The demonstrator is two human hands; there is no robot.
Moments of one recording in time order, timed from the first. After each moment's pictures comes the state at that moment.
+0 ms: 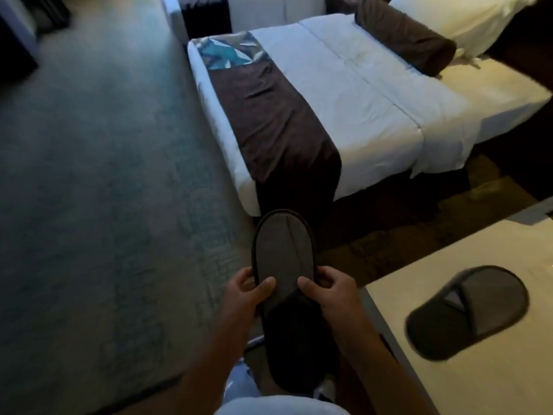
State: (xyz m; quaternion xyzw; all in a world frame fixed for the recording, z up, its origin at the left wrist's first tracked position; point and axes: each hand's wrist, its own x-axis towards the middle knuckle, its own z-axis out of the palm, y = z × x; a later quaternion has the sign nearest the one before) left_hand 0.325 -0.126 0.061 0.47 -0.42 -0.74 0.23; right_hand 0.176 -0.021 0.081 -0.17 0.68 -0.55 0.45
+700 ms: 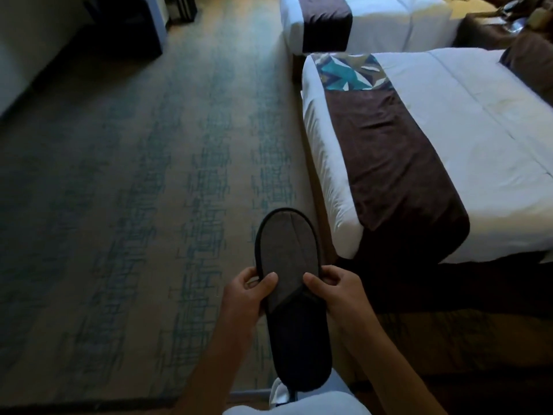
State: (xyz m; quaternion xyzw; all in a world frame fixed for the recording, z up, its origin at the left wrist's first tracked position) left_hand 0.494 -0.379 0.070 0.51 -0.31 -0.70 0.38; right_hand 0.322 -0.325 0.095 -0.26 0.61 -0.50 0.56
